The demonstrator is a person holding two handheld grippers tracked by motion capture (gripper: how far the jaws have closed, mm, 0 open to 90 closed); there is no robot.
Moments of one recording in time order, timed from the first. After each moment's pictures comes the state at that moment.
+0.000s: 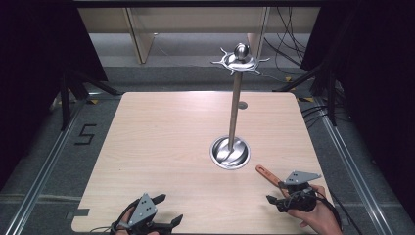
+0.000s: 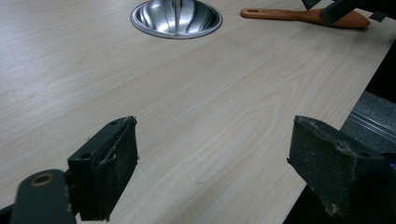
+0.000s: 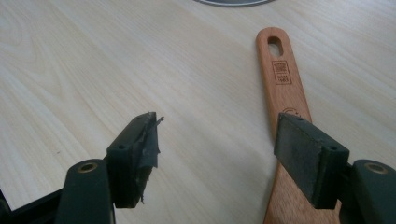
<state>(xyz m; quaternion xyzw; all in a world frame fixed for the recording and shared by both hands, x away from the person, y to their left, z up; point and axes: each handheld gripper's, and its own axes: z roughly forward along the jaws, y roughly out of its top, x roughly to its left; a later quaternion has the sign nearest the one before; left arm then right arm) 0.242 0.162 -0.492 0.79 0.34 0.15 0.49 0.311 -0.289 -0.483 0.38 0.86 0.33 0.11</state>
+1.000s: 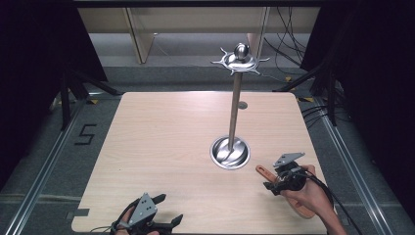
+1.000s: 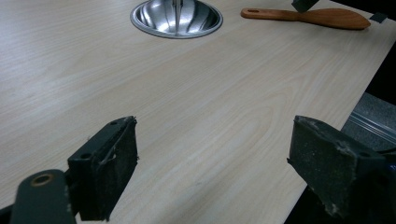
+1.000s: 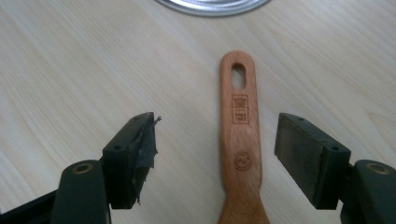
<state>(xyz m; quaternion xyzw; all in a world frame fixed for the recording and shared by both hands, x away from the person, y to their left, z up) 0.242 0.161 -0.493 0.78 0.35 0.15 0.49 0.361 -0.271 -0.464 0.37 0.89 0.24 0.11</state>
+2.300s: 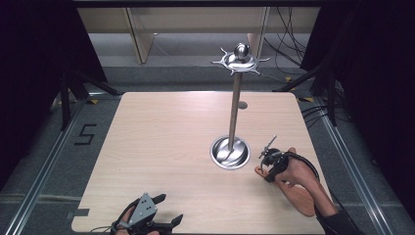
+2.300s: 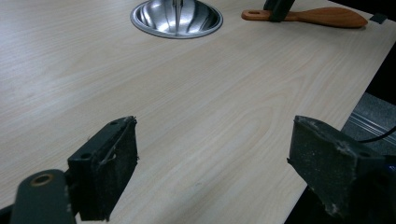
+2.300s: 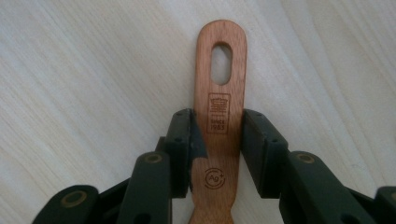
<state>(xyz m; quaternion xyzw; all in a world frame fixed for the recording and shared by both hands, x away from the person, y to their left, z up) 0.241 0.161 -0.493 0.78 0.35 0.15 0.49 0.420 -0.242 -0.473 0.33 0.94 0.06 0.03</state>
